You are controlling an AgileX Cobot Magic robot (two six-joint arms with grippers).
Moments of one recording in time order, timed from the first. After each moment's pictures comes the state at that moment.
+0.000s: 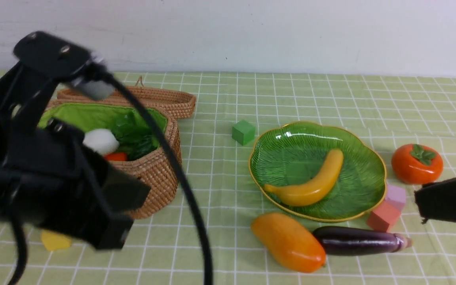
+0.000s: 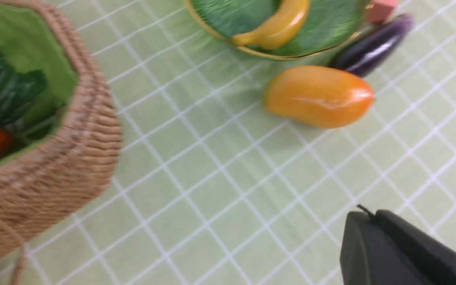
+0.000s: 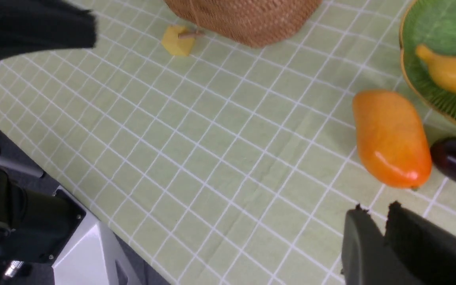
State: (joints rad) right arm 0.18 0.97 -1.02 0.71 1.12 -0.34; left arm -0.56 0.92 -0.94 -0.29 0.79 0.19
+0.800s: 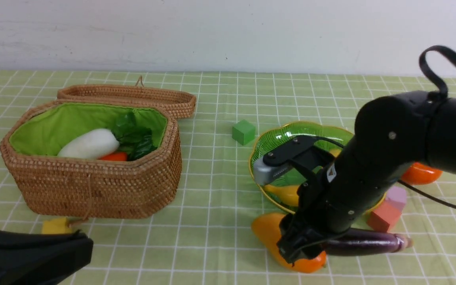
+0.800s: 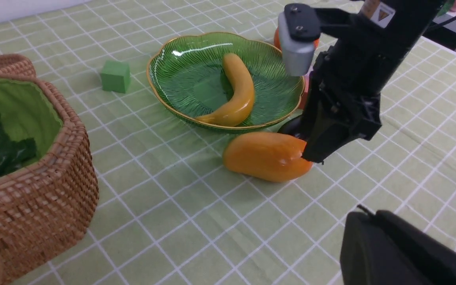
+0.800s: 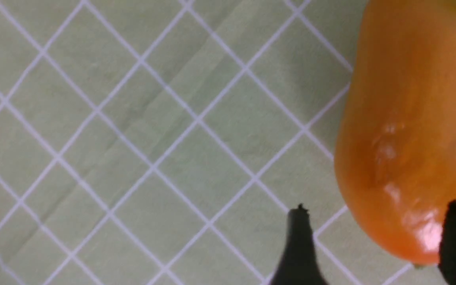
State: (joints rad) right arm 0.58 1.67 -1.18 0.25 0.87 -0.21; left arm -0.60 0.52 -0.64 -0.33 0.58 0.21
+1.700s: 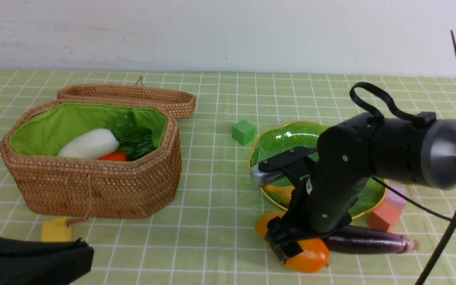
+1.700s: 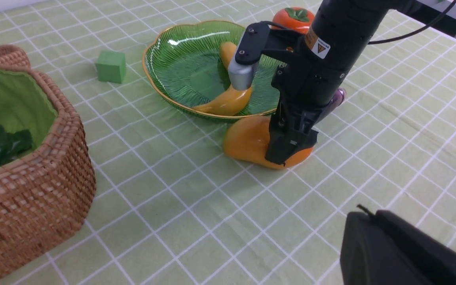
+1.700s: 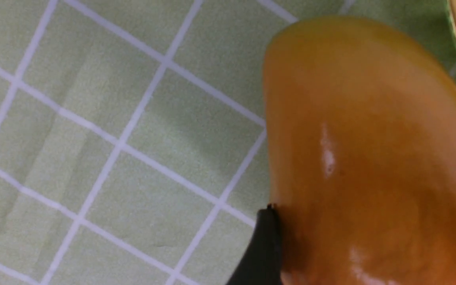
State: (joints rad) right arm 0.58 1.84 -1.23 0.11 0.79 0.06; left arm -0.60 0.52 -0.64 -0.33 0.60 0.22
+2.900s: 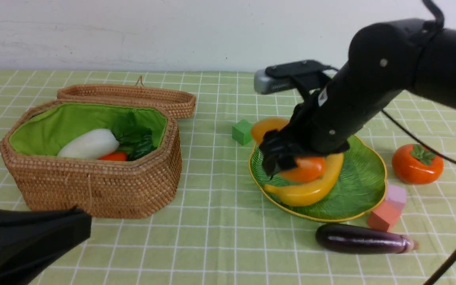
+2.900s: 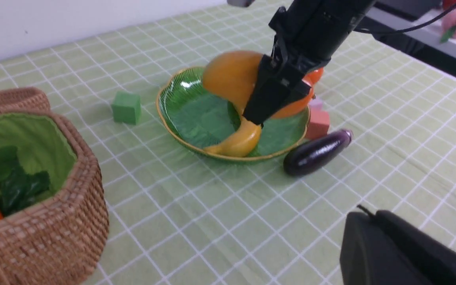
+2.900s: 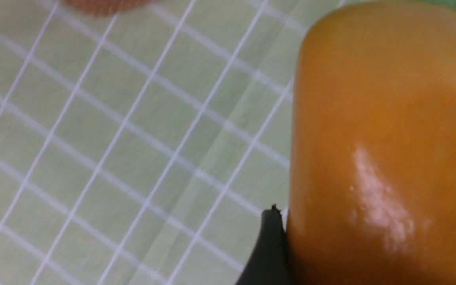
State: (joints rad) right arm 0.50 1.75 -1.52 0.15 0.90 0.05; left arm -0.60 0.52 -0.64 -0.33 0.48 0.22
